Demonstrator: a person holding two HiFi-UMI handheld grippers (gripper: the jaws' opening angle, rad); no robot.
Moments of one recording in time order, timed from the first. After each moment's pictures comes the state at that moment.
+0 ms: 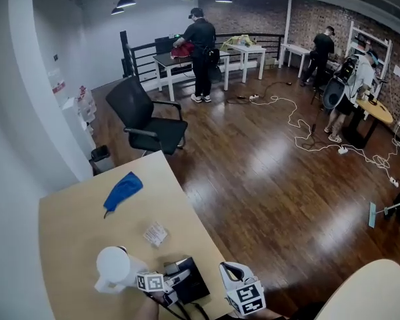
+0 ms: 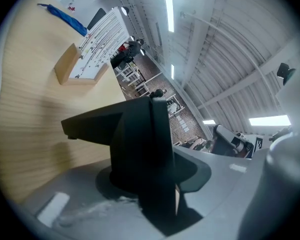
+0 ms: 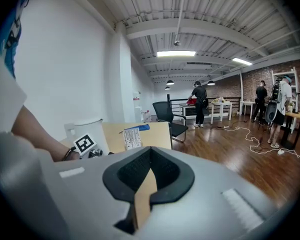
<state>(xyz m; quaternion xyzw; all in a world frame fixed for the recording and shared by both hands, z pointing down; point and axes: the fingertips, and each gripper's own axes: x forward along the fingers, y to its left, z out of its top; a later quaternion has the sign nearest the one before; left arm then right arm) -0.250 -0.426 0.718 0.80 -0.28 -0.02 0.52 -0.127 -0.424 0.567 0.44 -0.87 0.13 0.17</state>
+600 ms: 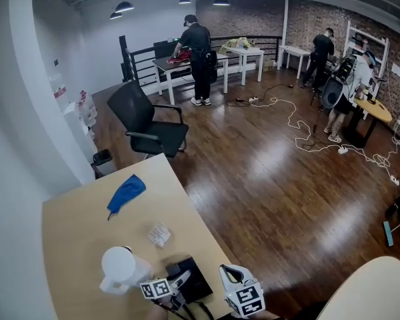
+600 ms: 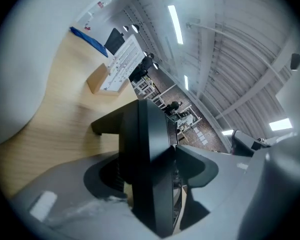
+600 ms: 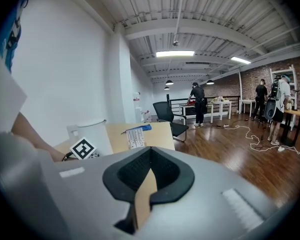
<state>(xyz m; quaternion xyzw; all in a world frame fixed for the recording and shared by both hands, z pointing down) -0.282 -0.419 0.734 0.75 -0.41 -0.04 0.52 -0.141 -0.408 0.565 0.44 -0.87 0.14 0.16</state>
